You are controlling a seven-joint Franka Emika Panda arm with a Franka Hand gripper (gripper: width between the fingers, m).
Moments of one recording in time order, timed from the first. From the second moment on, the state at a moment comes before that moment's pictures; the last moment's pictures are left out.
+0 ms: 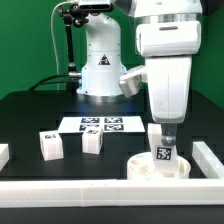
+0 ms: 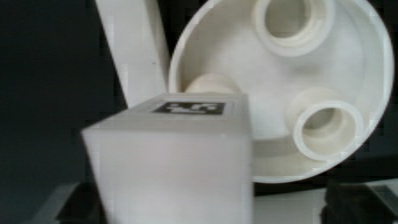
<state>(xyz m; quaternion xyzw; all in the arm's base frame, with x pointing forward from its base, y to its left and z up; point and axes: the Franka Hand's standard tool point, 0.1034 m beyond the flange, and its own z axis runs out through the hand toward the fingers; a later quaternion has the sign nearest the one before) 0.650 0.057 0.087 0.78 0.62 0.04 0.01</state>
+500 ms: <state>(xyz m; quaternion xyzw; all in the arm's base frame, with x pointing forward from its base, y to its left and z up) 0.649 0.056 0.086 0.79 0.61 0.04 0.00</state>
